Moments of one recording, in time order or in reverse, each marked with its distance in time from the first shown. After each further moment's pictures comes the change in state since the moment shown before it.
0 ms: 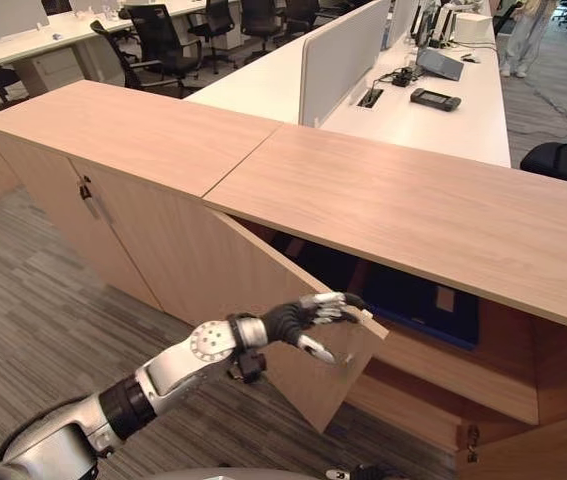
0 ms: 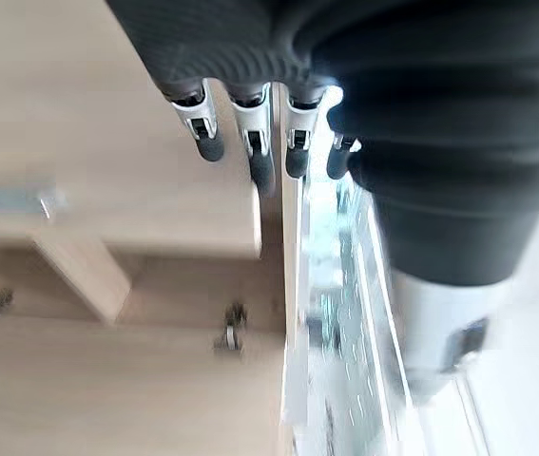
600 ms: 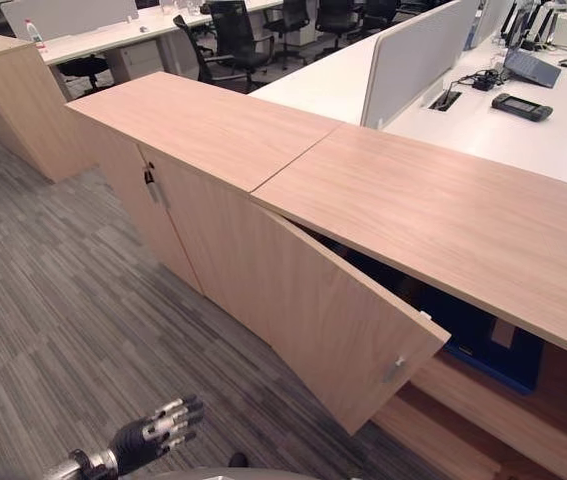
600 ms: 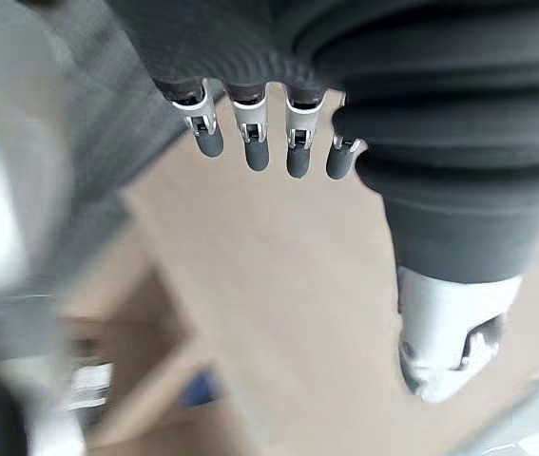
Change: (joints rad) left arm 0.665 0.179 0.524 0.218 -0.440 0.164 -0.283; right arm 0.046 -0.069 -0.163 0.040 0.036 -0.004 0.076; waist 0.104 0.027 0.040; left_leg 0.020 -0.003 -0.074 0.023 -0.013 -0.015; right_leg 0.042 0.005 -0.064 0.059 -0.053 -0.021
